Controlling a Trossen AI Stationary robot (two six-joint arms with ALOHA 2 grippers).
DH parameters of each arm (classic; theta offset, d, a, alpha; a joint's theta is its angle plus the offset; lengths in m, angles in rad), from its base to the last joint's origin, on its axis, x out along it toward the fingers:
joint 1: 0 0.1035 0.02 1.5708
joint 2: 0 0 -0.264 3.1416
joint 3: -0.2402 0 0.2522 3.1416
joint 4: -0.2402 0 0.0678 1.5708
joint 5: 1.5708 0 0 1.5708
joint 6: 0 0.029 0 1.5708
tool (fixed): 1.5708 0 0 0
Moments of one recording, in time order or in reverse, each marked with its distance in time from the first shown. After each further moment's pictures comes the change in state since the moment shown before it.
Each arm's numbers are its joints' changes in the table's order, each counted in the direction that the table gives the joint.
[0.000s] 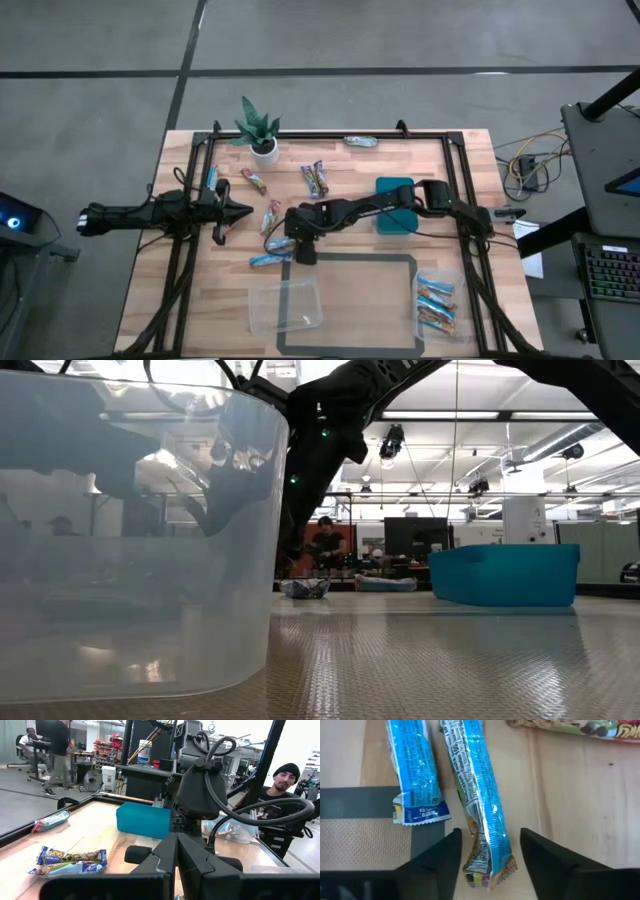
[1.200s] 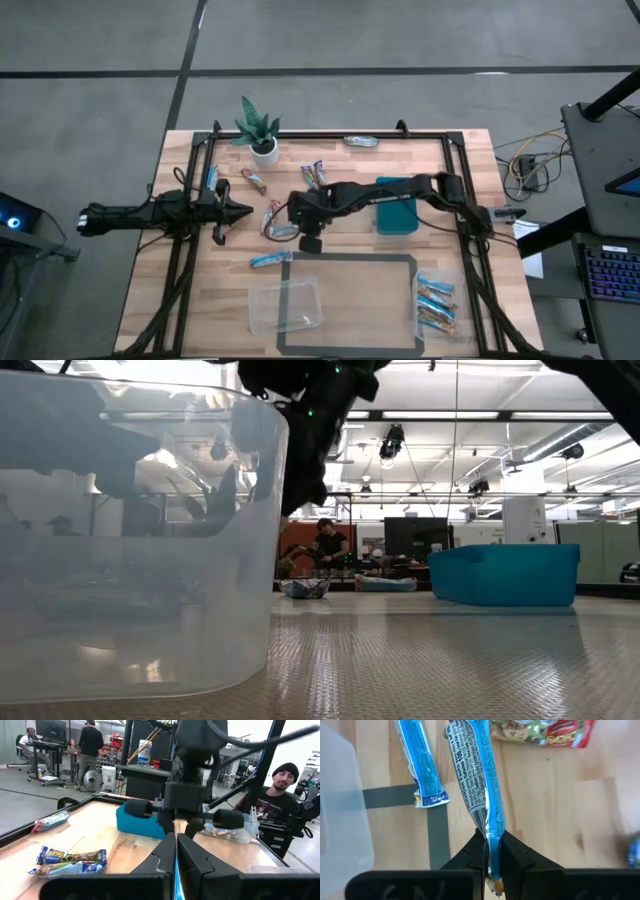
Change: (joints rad) left arm 0.000 0.000 0.000 0.000 0.000 0.000; right arm -0.027 0.129 -0.118 -0.314 0.005 0.060
